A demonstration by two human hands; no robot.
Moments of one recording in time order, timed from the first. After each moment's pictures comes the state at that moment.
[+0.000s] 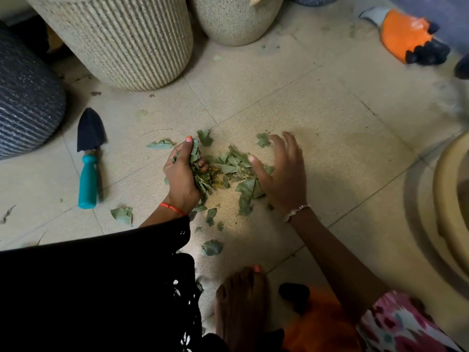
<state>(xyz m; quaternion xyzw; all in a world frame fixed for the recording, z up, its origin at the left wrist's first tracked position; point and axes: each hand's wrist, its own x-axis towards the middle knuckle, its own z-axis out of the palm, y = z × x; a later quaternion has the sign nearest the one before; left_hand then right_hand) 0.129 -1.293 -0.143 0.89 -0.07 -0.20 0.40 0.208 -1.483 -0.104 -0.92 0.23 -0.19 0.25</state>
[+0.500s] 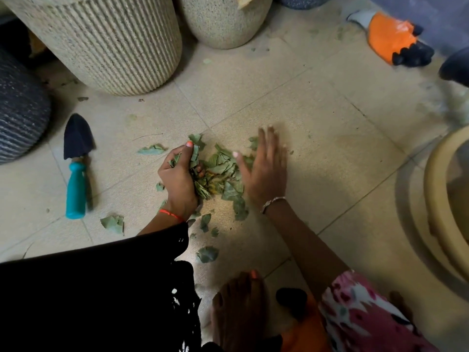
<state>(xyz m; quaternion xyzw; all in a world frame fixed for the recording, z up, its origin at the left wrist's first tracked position) 0.294 -1.344 -0.093 0.52 0.17 -0.11 0.83 0.231 -1.473 -0.118 -0.93 0.27 -0.16 0.20</state>
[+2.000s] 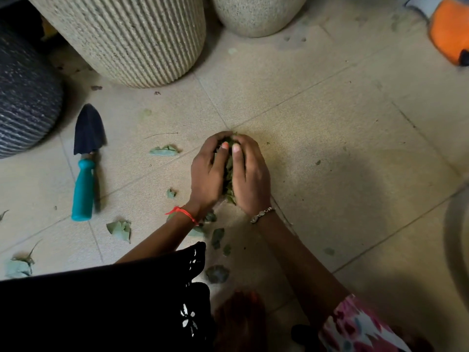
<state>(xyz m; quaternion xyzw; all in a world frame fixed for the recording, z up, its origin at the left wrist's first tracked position) 0.314 -1.352 -0.106 0.82 -0.13 -0.08 0.55 0.277 -1.425 -0.117 -0.81 0.20 -0.22 0.50</state>
